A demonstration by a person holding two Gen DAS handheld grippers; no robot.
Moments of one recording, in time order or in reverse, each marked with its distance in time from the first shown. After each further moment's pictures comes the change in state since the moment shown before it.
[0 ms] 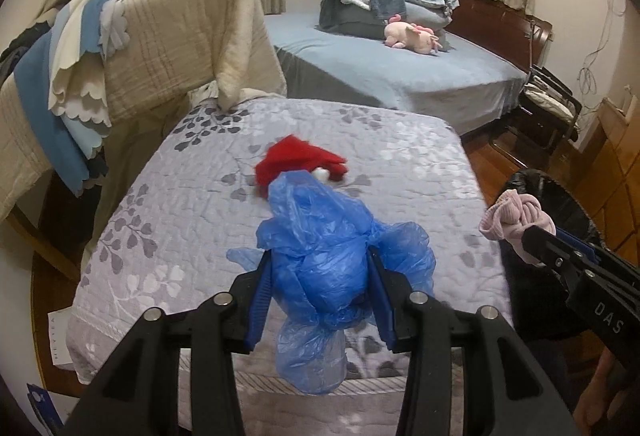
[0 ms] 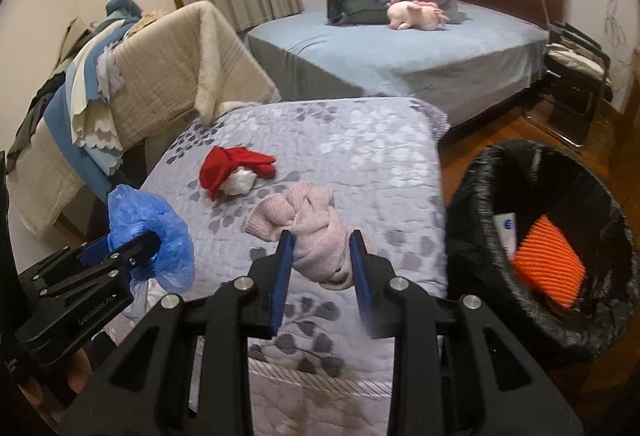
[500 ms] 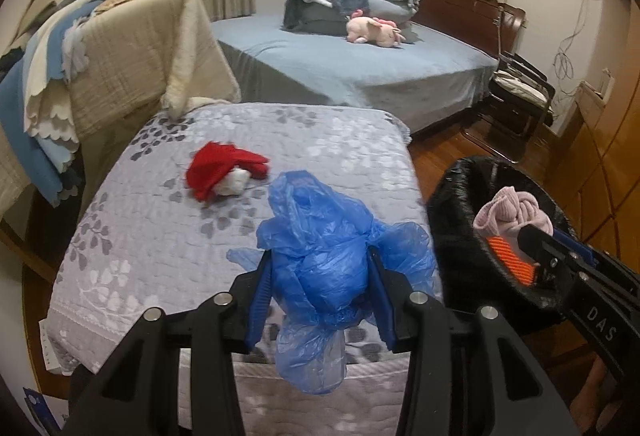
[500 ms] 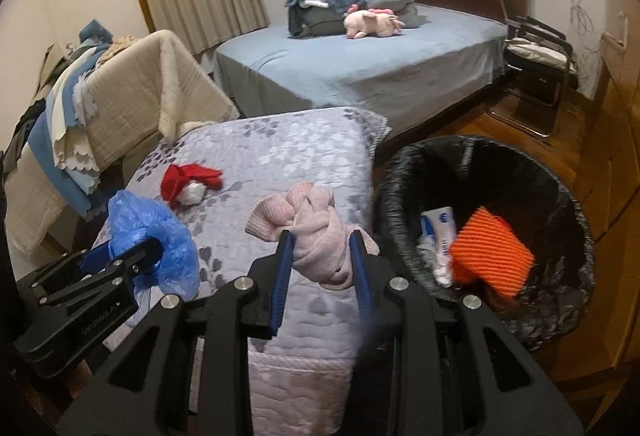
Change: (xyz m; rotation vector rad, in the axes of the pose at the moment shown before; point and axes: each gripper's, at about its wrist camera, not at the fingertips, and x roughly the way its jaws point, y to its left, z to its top) left arm -0.019 -0.092 -0.003 0.054 0.010 -0.059; right arm -0.050 -0.073 -0.008 0.065 -0.038 -0.081
